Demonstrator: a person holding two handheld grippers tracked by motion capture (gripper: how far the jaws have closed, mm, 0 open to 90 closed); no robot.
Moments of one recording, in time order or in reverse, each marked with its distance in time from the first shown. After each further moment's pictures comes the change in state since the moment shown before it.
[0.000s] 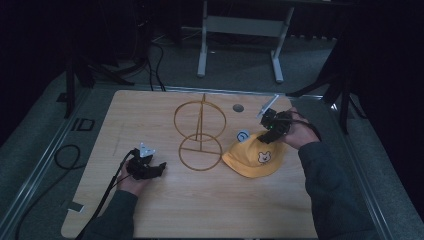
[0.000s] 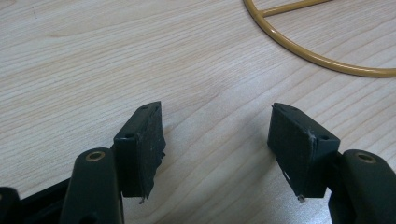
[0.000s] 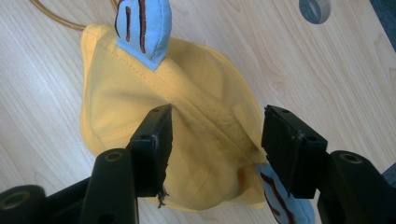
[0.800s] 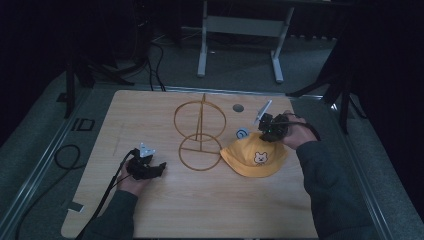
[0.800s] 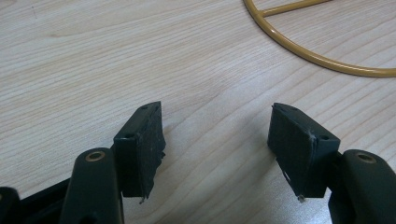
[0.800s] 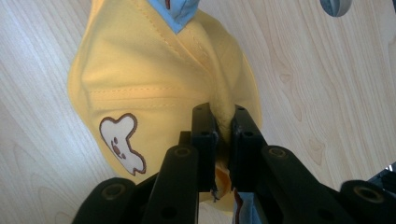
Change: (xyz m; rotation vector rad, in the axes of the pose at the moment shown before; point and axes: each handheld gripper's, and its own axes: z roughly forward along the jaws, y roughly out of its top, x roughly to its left) left arm 0.000 0.000 0.000 0.000 -0.001 -0.002; right arm 0.005 0.000 0.011 0.074 -0.006 -0.117
